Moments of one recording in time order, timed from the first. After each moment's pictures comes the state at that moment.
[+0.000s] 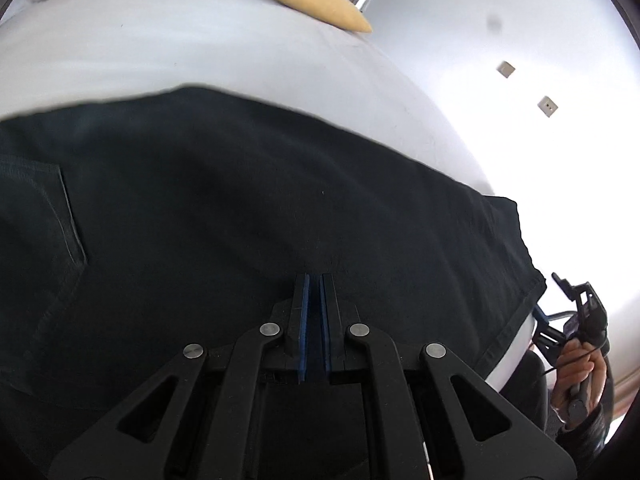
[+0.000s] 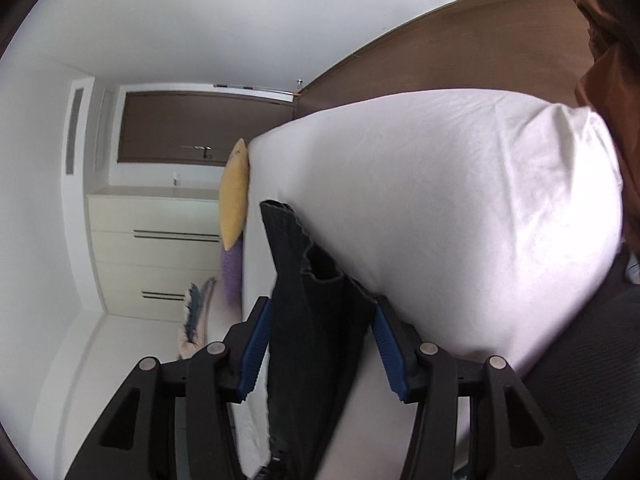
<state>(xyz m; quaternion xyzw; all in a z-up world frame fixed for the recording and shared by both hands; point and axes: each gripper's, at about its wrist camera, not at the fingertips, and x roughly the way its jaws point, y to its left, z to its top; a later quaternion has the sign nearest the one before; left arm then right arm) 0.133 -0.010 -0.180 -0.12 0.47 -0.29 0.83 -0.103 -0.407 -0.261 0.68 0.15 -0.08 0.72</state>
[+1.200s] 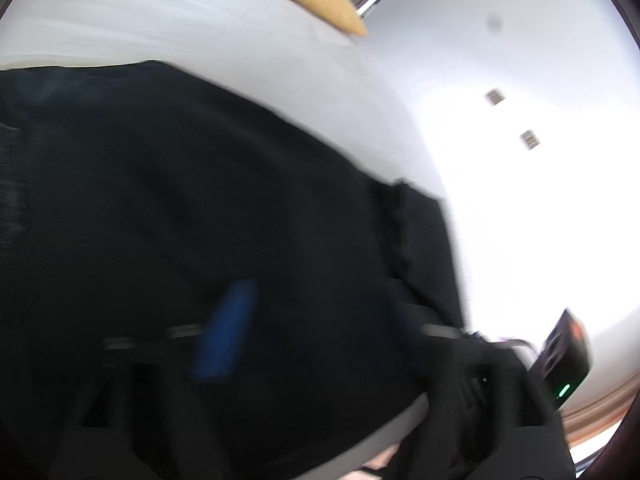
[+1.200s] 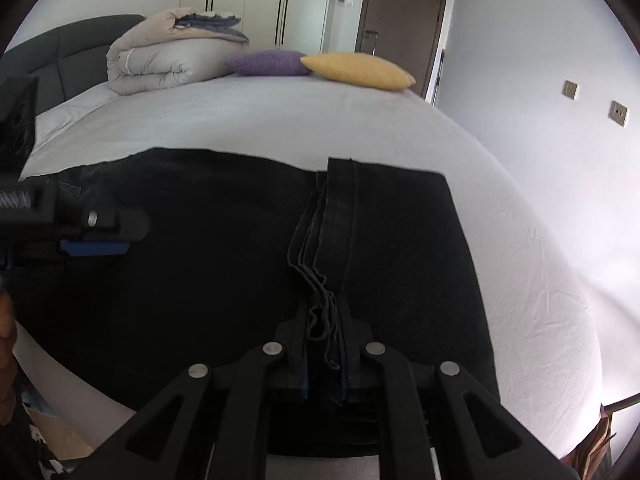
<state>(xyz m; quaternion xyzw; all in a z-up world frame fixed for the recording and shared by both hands) 0.127 -0.035 -0.193 -0.22 0.49 -0.32 0.78 0.035 -0.139 -0.190 -0.02 0.36 -0.08 0.93</state>
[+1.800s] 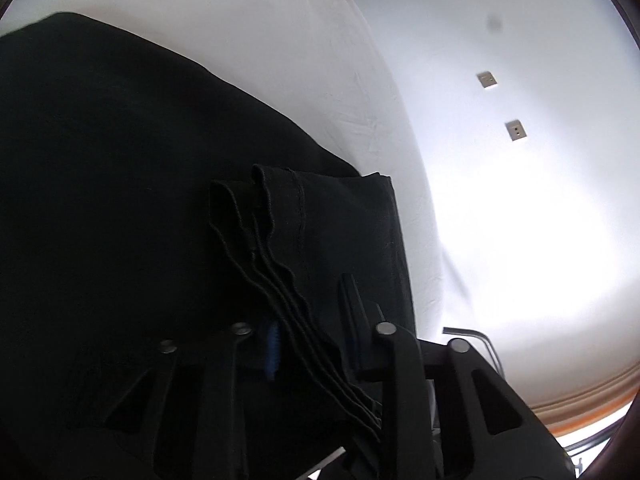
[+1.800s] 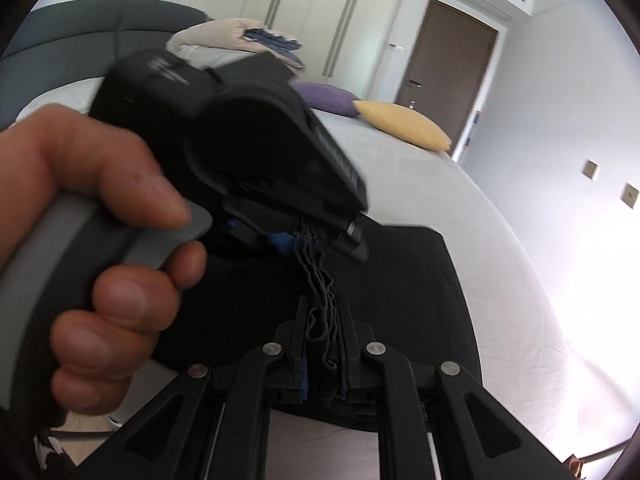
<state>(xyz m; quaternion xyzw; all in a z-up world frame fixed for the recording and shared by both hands) 0.169 -0.067 -0.210 -0.24 0.56 -0.36 0.70 0.006 -0.052 -0.168 -0.12 0.31 -0.03 0.94</state>
